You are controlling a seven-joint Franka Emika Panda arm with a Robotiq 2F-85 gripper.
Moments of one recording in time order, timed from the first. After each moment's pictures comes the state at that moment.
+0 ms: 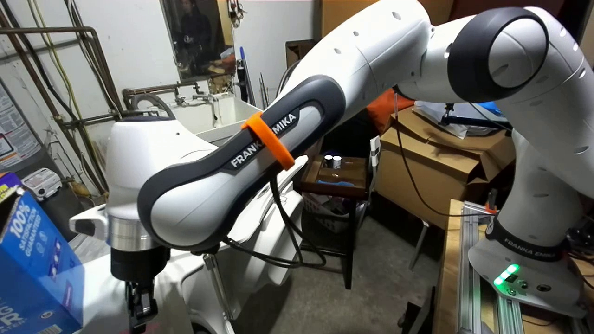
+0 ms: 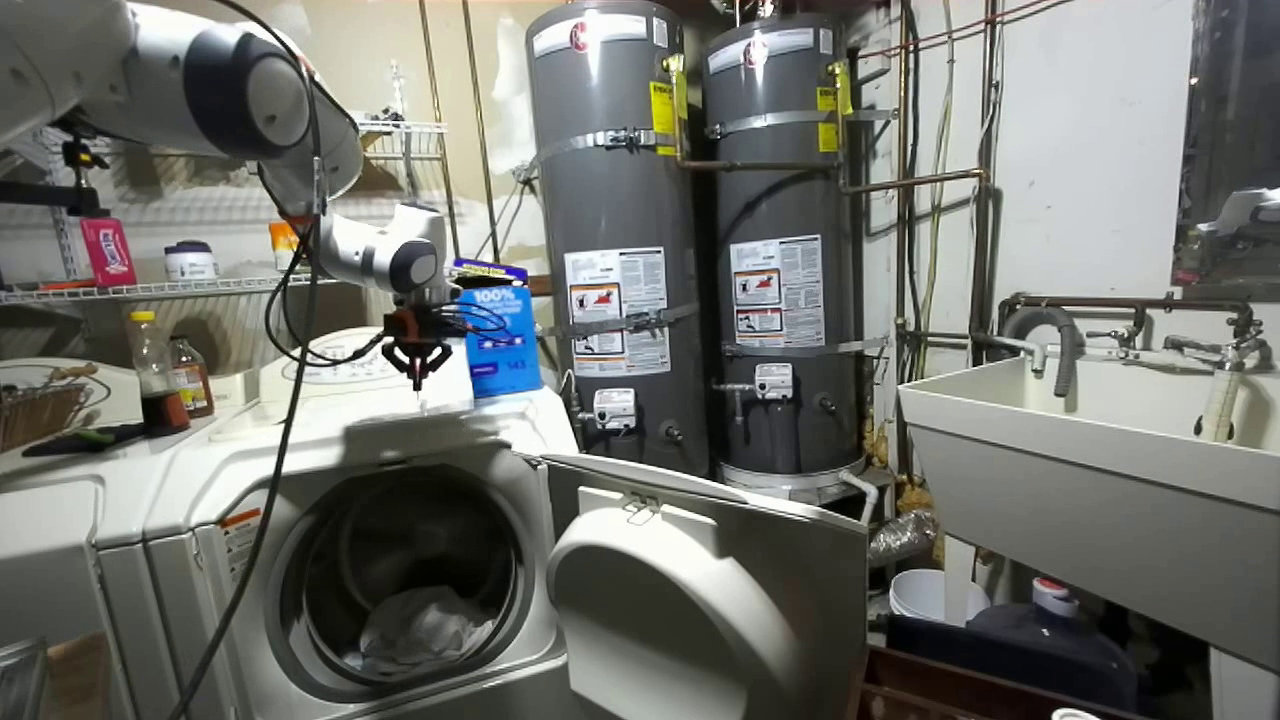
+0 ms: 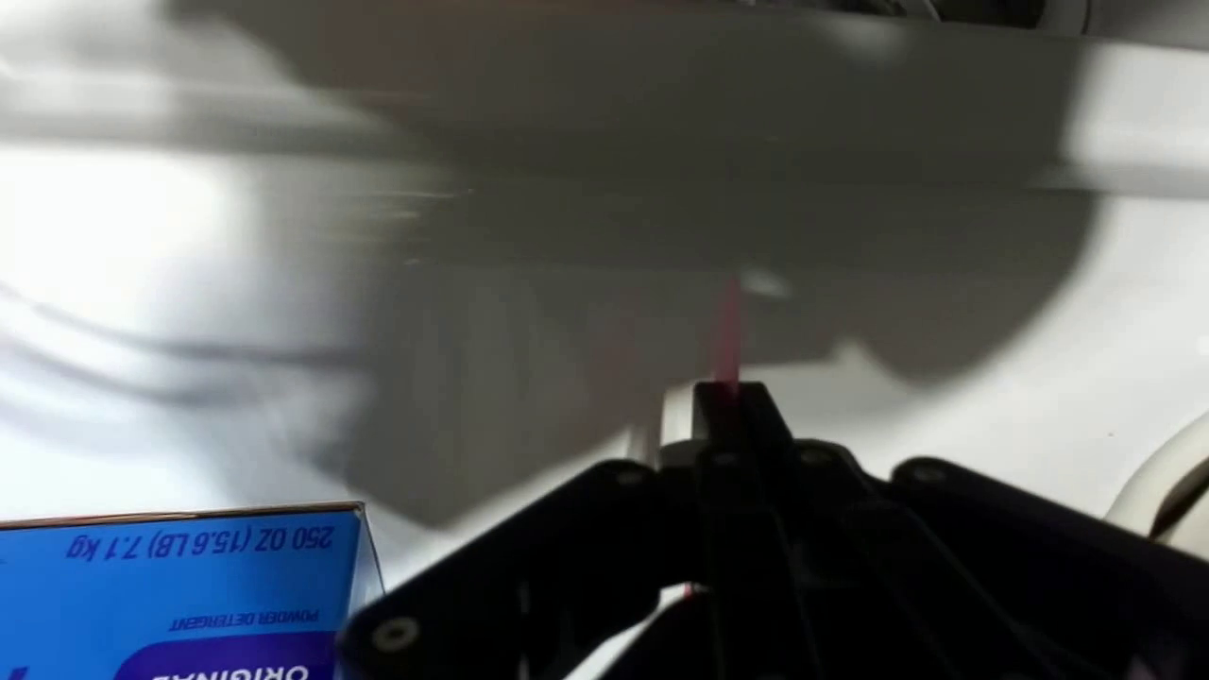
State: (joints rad) arm 0.46 0.84 0.35 -1.33 0.03 2.41 -0.57
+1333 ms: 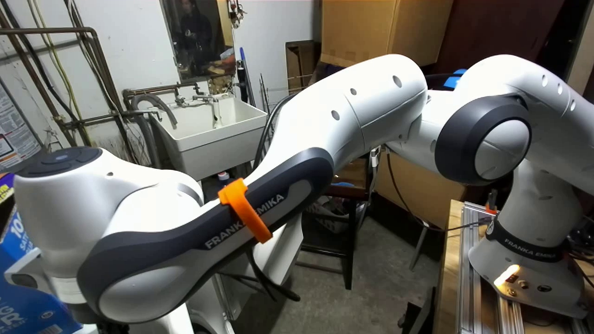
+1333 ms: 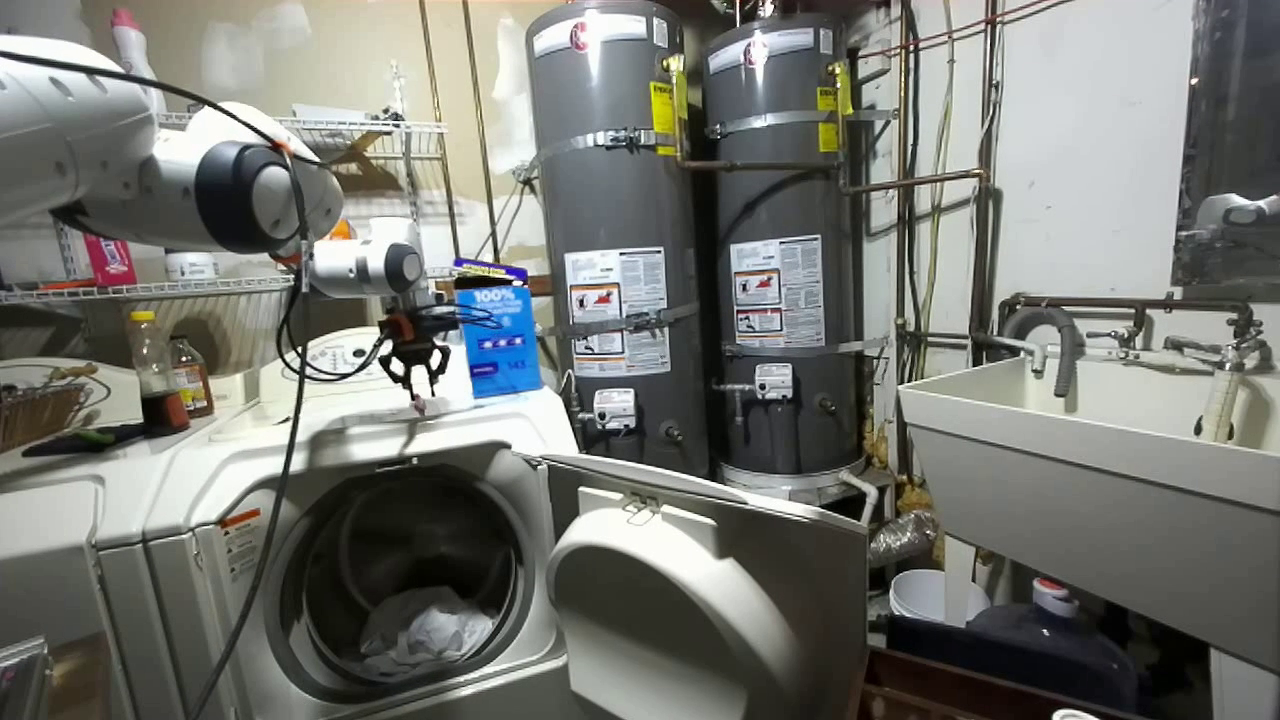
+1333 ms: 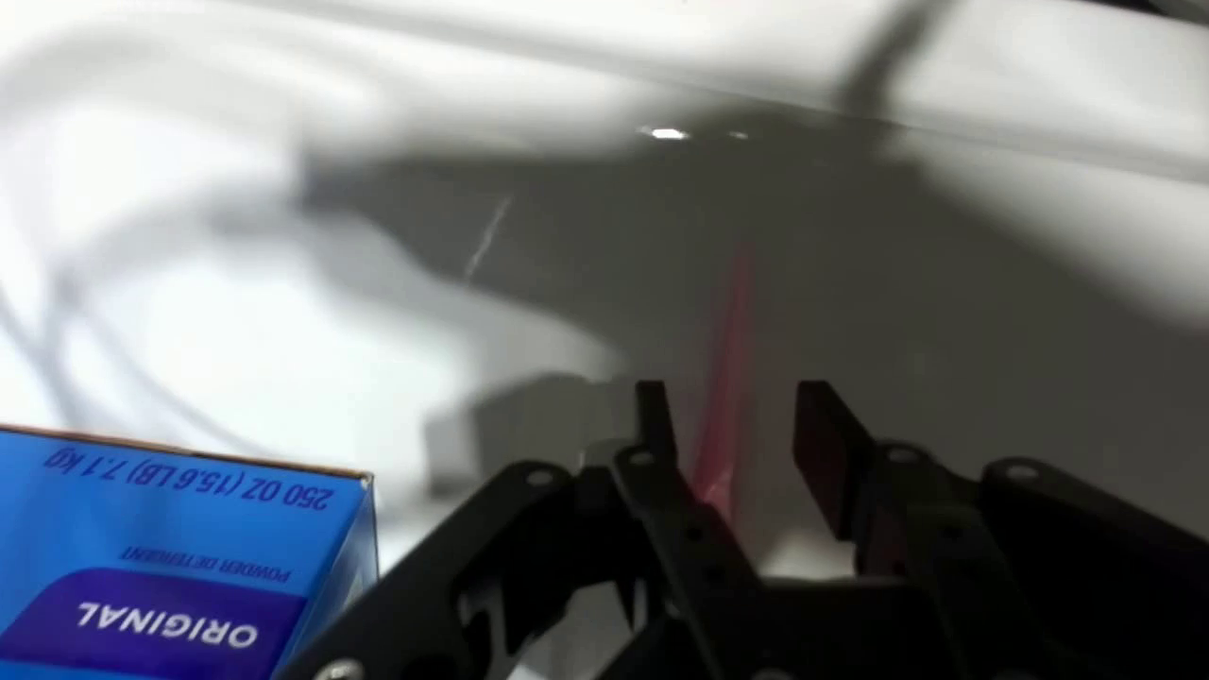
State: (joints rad) arm 0.68 1.10 0.19 -0.85 -0.17 2.14 -0.47
